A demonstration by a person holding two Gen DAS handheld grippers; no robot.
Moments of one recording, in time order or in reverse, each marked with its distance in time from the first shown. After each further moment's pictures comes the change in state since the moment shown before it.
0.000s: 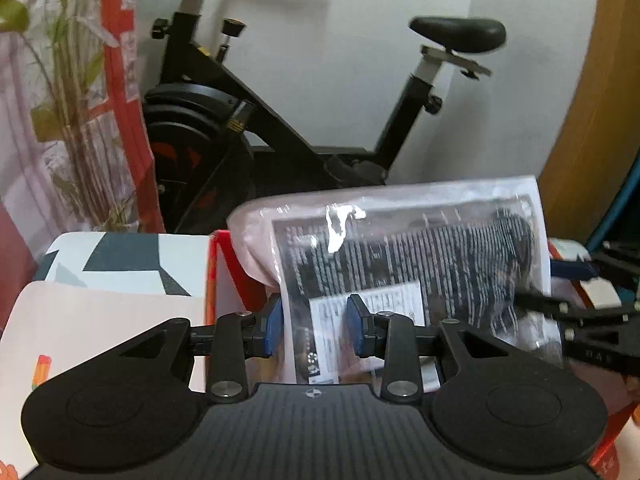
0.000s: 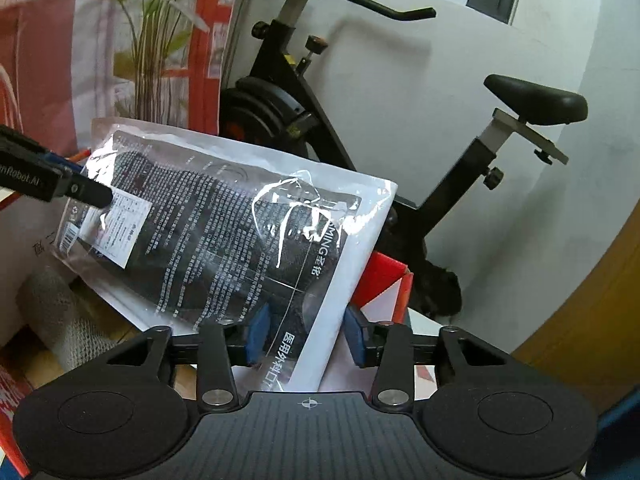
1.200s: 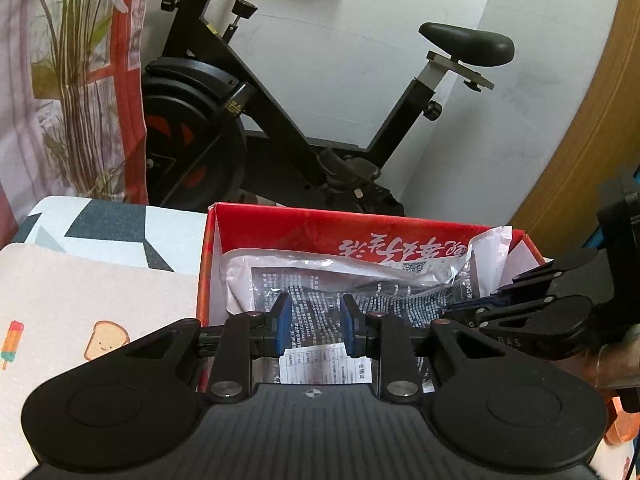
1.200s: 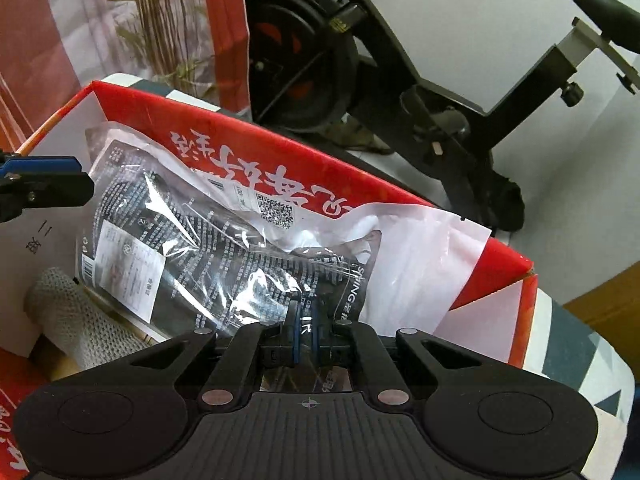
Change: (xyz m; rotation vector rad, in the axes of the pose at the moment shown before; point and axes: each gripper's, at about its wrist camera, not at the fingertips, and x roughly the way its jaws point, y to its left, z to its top) left arm 0.012 0.008 -0.006 -0.089 0.024 -0.071; right arm 0.080 0.019 0.043 0.043 0.369 0.158
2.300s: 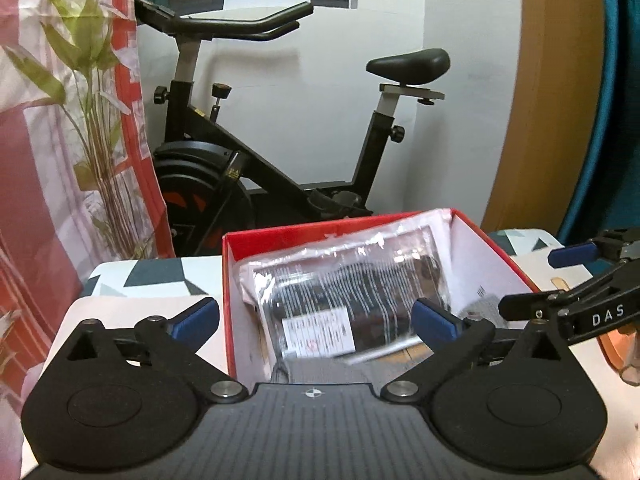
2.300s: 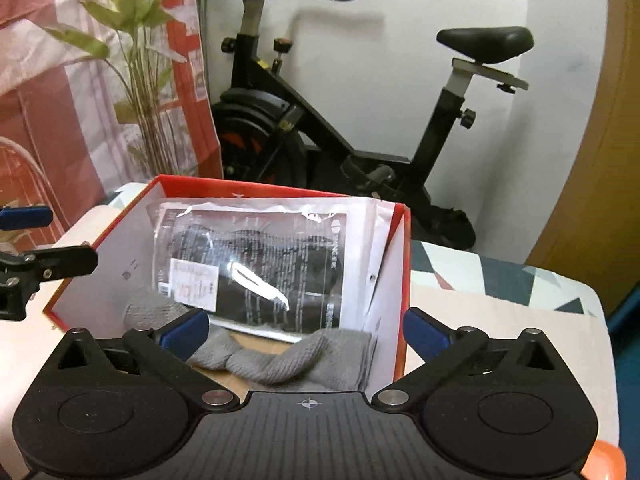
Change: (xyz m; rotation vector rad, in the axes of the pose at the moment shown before) left arm -0.125 -0.059 -0.051 0.225 -0.148 0.090; right arm -0.150 0.018 -0.114 0.230 -0.332 -0.058
